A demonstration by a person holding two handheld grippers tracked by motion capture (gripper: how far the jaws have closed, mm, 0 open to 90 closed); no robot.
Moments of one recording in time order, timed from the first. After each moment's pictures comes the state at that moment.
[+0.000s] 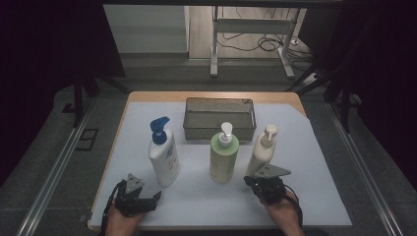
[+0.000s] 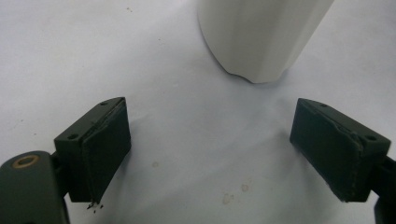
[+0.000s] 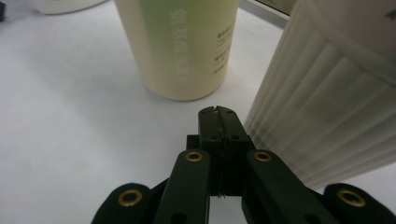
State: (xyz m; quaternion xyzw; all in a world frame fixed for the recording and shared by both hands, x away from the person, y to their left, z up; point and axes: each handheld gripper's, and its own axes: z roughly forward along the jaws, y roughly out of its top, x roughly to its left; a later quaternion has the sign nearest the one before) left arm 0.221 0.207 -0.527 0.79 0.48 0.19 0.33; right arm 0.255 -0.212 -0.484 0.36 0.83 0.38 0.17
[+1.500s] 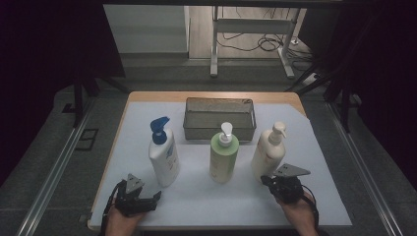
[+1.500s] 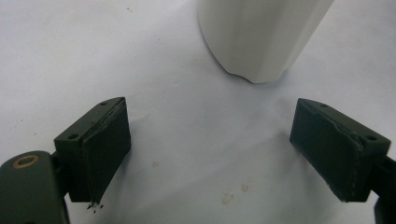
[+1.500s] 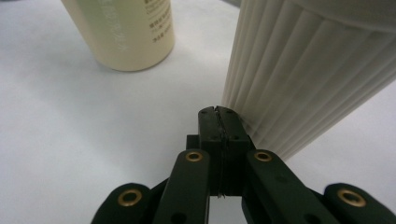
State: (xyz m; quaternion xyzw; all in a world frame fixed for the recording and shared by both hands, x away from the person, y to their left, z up) left arm 0.221 0.207 -0.527 0.79 0.48 0.19 0.33; right arm 0.255 -0.259 -0.483 0.40 0.82 0.36 0.18
